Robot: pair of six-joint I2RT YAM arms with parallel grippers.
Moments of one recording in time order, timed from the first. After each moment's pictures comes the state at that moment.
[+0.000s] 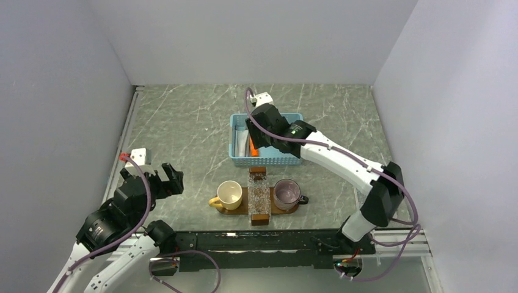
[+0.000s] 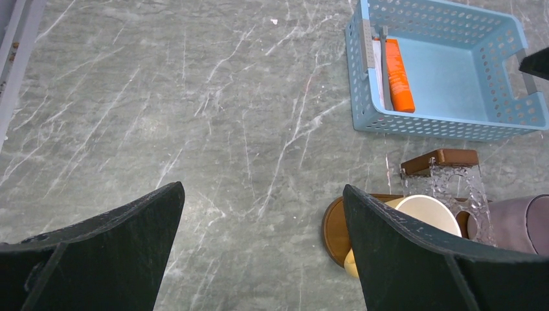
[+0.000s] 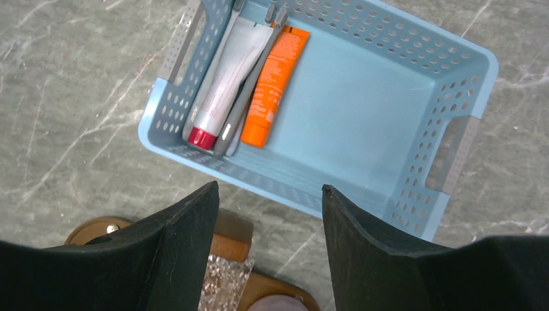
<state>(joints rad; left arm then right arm) -0.66 0.32 0.82 -0.95 -0.54 -0.51 0.87 1.56 1.44 -0.63 0.39 0.29</state>
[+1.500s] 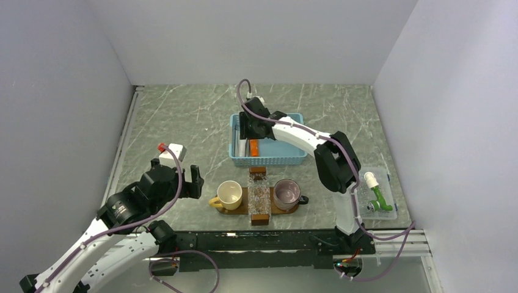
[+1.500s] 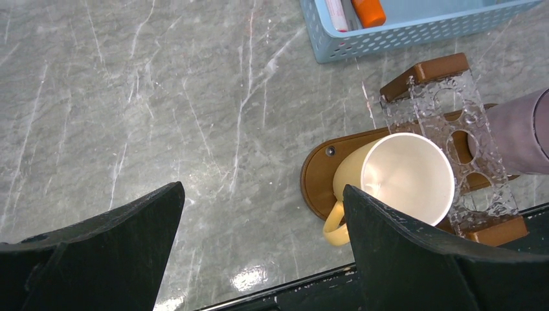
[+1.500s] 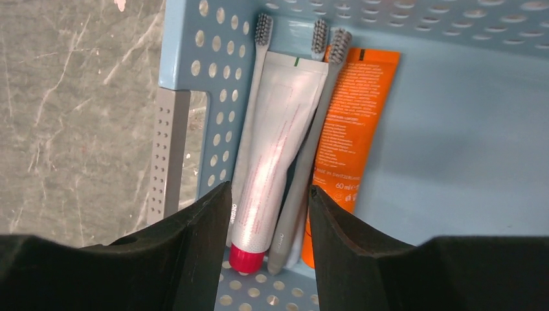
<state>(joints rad) -0.77 0.52 0.79 -0.88 -0.37 -0.42 0.70 2.05 1.63 -0.42 0.11 0.55</state>
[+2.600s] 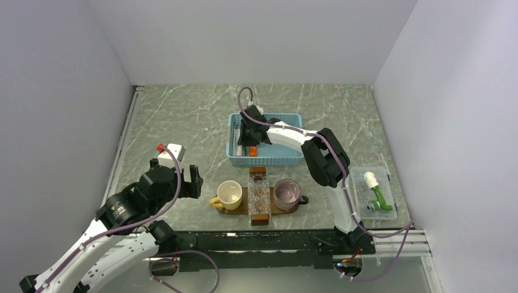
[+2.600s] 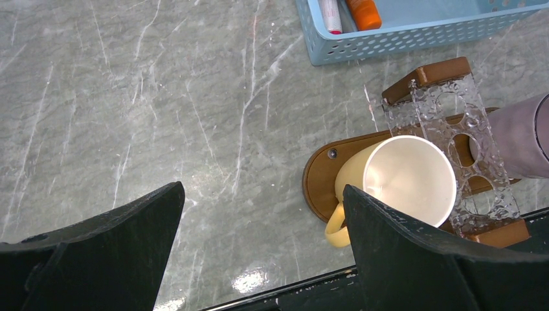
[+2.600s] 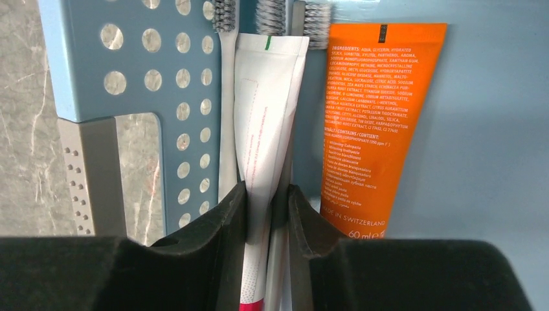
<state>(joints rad) -0.77 0.50 0.79 -0.88 -0.38 -0.42 0.70 2.19 1.61 -0.29 0.02 0.71</state>
